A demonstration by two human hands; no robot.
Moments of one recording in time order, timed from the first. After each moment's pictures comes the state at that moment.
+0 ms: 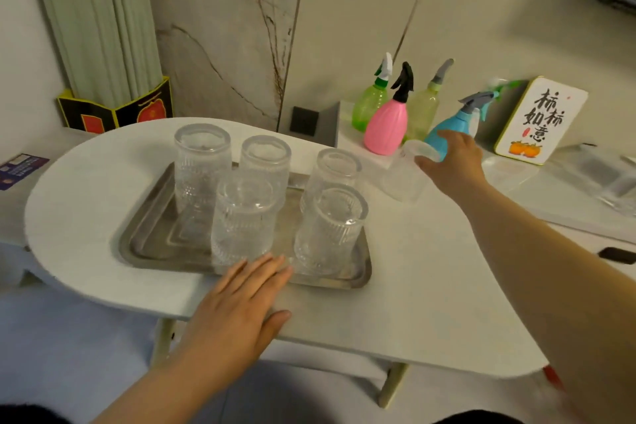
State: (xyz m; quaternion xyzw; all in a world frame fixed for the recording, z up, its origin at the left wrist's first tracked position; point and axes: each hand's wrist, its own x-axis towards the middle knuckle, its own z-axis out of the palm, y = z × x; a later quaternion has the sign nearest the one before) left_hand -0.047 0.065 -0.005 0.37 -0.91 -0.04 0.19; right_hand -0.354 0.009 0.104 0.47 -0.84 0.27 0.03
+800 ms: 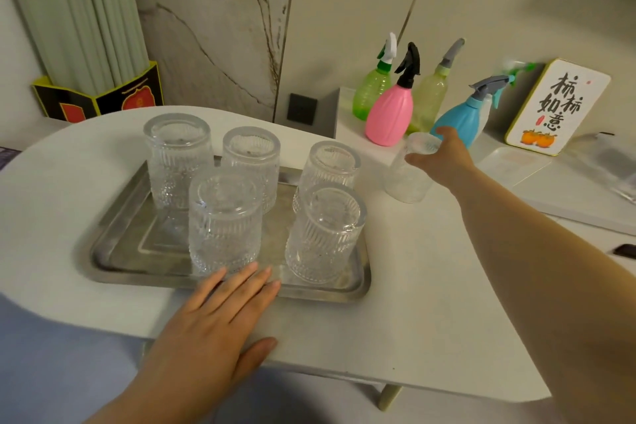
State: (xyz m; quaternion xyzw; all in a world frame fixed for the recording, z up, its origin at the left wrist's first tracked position) left_hand -0.043 0.055 -0.017 0.34 -0.93 0.00 0.14; right_hand -0.381 -0.032 0.080 0.42 -0.85 0.31 -0.09
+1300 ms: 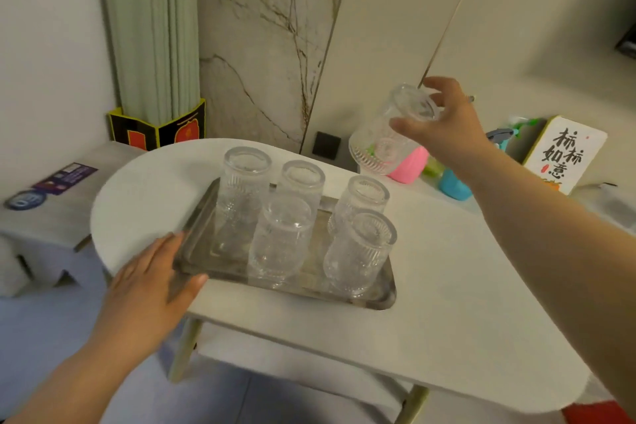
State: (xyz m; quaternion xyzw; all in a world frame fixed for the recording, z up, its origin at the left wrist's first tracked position) left_hand 0.054 0.030 0.004 0.61 -0.72 -0.20 0.28; right_hand -0.246 0.000 0.190 0.58 -0.68 0.44 -0.05
